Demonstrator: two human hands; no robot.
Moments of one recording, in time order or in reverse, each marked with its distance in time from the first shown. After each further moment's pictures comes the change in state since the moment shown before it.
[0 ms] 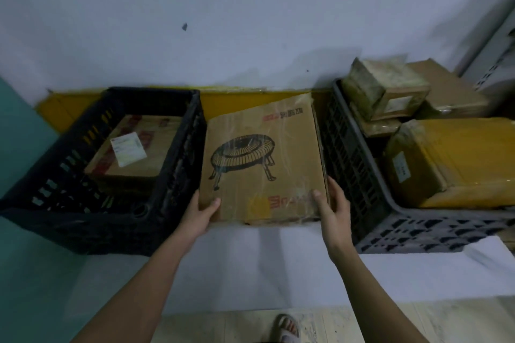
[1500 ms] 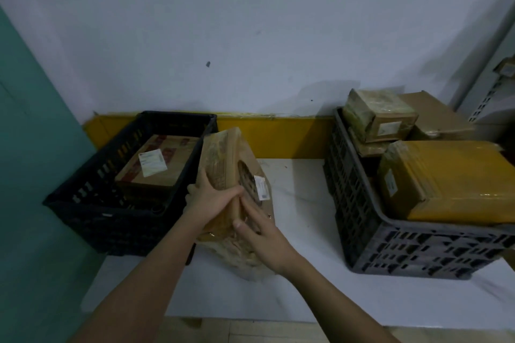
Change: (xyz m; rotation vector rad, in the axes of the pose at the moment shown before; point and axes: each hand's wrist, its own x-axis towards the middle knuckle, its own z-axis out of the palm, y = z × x) left_hand -0.071 0.091 0.025 0.521 0.279 0.067; right_hand -0.071 -0.045 0.062 -0.199 -0.755 -0.299
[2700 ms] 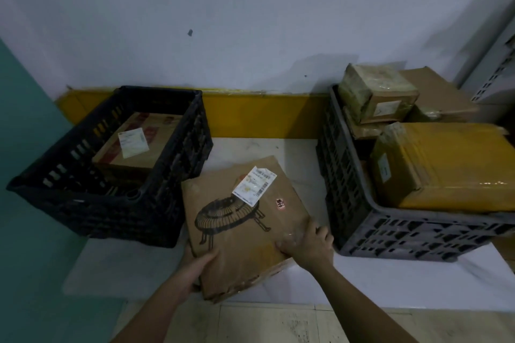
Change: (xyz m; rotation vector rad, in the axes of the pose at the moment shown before) left_hand -0.019 -0.160 0.098 -0.547 -0.296 -0.394; right_hand -0.028 0.125 -0.066 -0.629 0.275 0.780
